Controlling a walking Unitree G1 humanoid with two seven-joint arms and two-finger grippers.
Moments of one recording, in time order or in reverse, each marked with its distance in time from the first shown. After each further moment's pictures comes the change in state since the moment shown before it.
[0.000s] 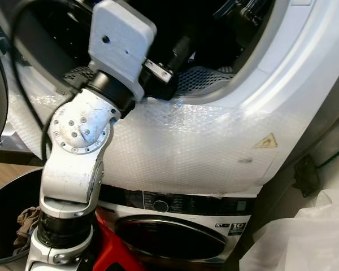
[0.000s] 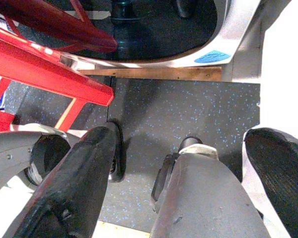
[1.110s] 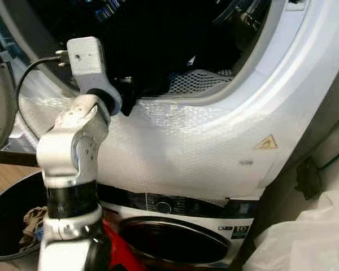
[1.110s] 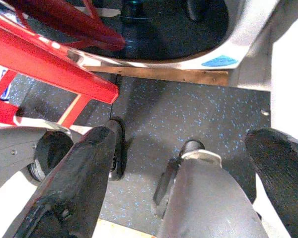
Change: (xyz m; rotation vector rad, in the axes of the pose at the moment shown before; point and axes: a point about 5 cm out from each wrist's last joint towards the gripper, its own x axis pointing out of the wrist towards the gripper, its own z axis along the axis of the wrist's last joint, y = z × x) left arm 0.033 0.040 -0.092 -0.353 0.521 0.054; right arm -0.001 -0.006 -0.001 -0.026 0.016 0.000
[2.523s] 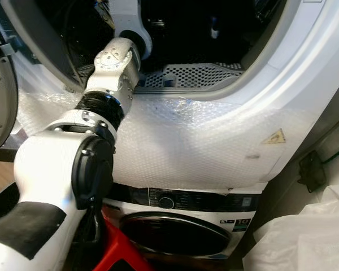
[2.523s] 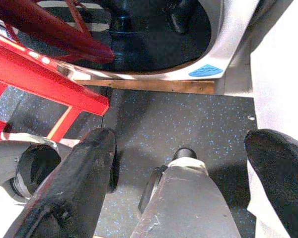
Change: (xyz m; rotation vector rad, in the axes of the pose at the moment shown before) left arm 0.080 -0.013 0.043 -0.045 -0.279 0.094; right arm -0.006 -0.013 -0.002 -0.011 -0.080 -0.046
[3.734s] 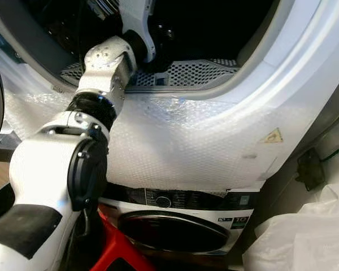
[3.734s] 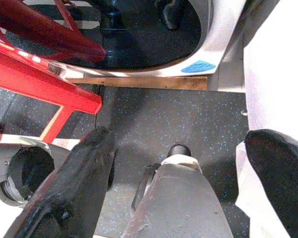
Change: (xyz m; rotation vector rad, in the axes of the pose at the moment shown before) left arm -0.015 -0.013 0.006 0.063 -0.115 -0.556; right arm 0.002 0.005 0.003 0.010 0.004 -0.008
